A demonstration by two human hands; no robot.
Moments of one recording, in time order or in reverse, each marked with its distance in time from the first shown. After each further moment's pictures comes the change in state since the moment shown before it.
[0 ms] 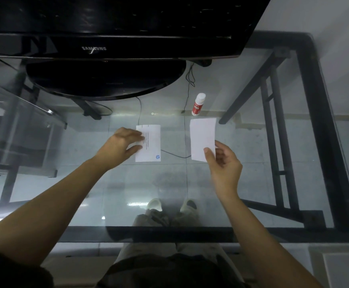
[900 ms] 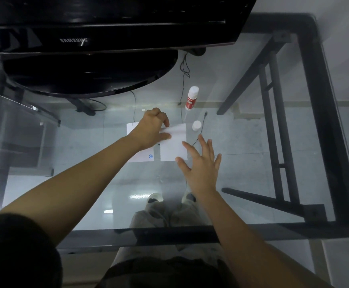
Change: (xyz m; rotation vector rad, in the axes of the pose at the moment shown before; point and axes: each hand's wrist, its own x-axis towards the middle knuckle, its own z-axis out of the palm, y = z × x) left_hand 0.089 0.063 0.023 -0.136 -0.204 -0.117; right_hand 0.006 0.041 0.038 -0.821 -0.293 -0.167
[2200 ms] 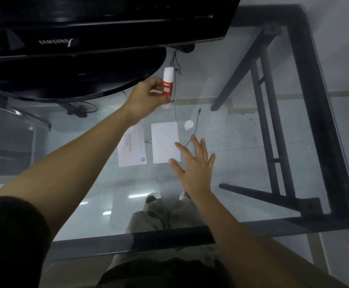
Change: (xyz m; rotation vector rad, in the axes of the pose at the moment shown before) left_hand 0.042 0.024 -0.043 -0.703 0.109 -0.096; right_hand -0.003 0.000 -0.002 0.055 0.015 -0.033
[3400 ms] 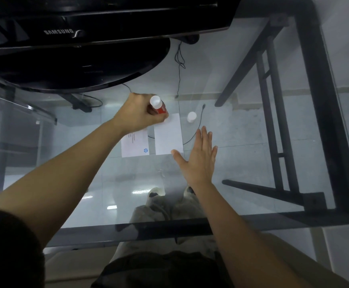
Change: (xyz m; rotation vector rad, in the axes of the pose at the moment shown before) left_hand -0.040 -0.028 -0.010 0.586 0.010 0.259; right_hand 0.001 -0.002 0.003 -0.014 -0.014 0.151
